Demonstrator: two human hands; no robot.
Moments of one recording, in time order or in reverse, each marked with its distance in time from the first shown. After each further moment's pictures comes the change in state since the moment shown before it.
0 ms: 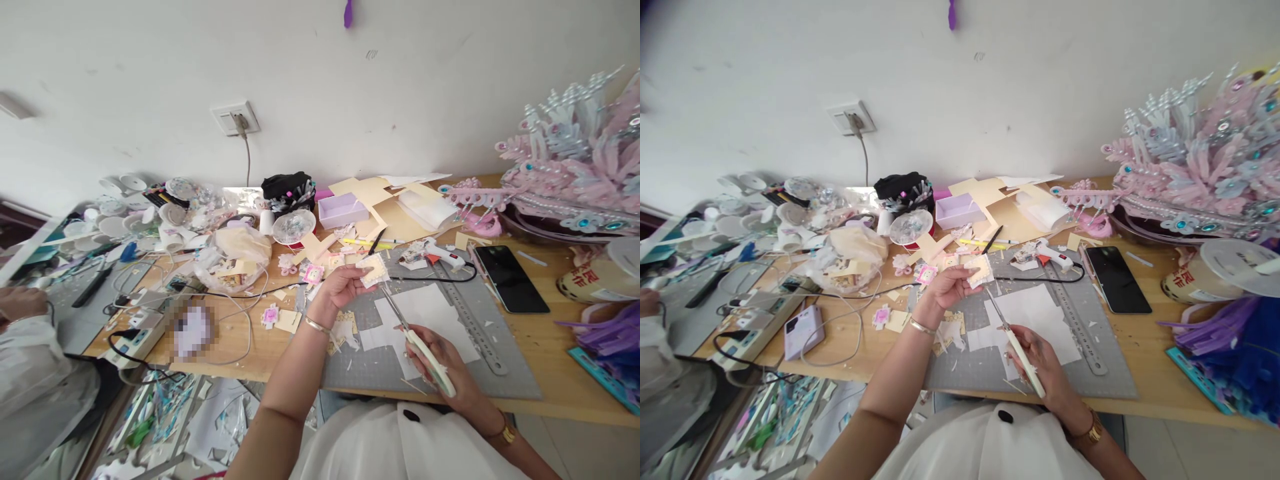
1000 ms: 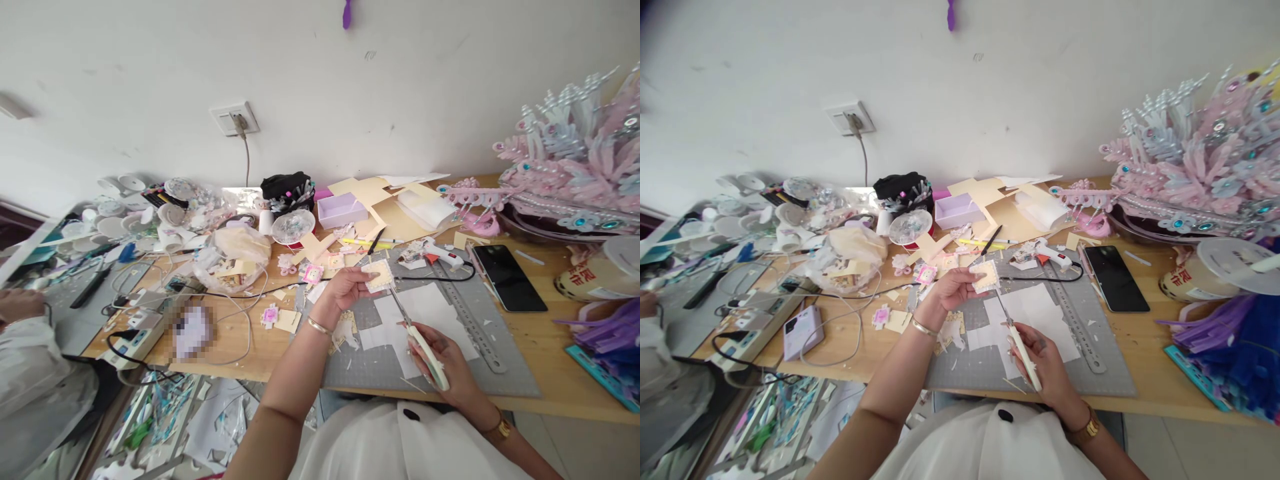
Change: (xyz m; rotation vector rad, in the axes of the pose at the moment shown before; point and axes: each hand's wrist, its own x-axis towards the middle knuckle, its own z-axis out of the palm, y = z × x) left_hand 0.003 -0.007 0.005 0.044 -0.042 -0.026; right_hand 0.000 -0.013 0.016 0.123 0.114 0.026
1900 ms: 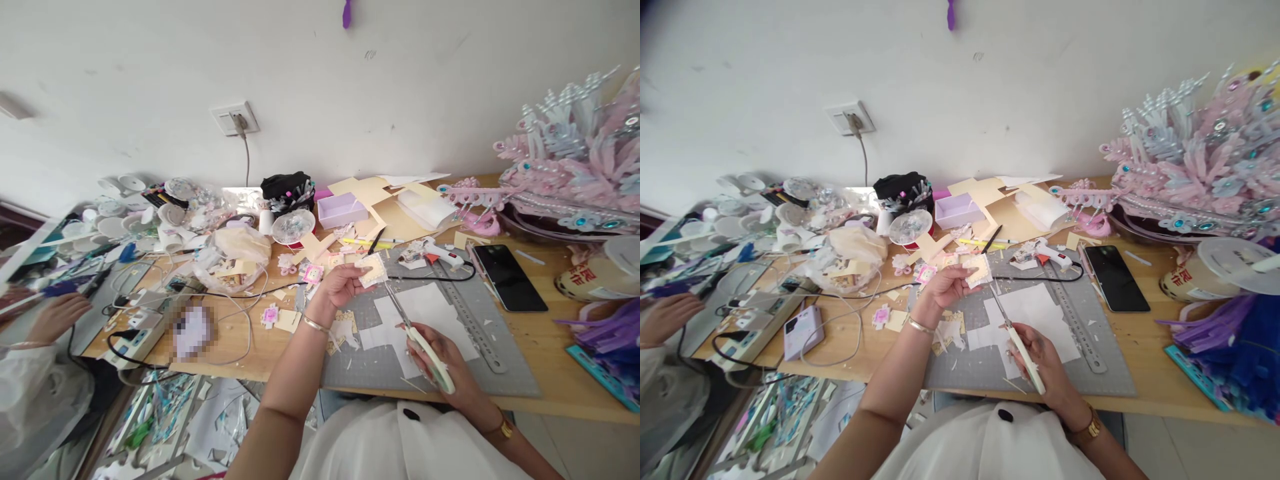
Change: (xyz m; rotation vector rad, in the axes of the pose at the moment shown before) left_hand -0.005 0.008 -0.007 -0.028 0.023 0.040; right_hand 0.000 0.007 -0.014 -0.027 -0.050 0.002
